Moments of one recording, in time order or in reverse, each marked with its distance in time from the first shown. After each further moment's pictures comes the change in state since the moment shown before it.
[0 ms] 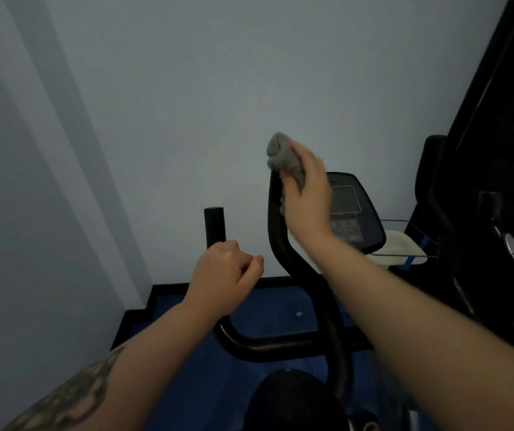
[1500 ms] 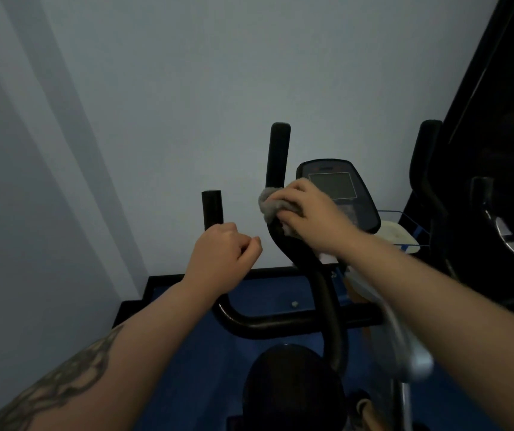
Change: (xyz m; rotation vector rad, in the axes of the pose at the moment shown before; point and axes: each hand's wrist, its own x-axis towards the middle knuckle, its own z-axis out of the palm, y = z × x) left_hand 0.002 0.004 -0.002 0.083 0.003 -0.028; right_hand -0.023 0.006 -0.047 -0.482 -0.634 -0.083
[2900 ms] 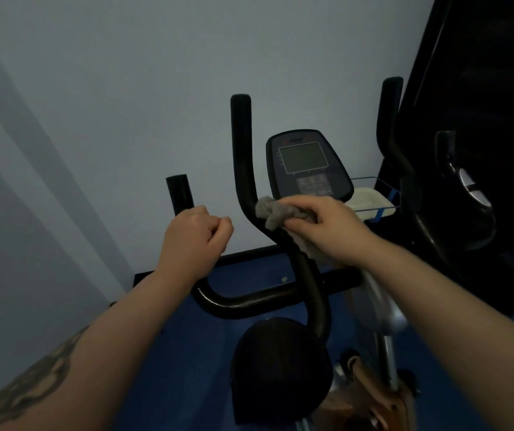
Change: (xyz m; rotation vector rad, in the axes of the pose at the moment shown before) left_hand -0.001 -0.005 0.003 -0.058 0.013 -0.037; right_hand -0.070 0.024 -0.008 0.113 -0.015 0.252
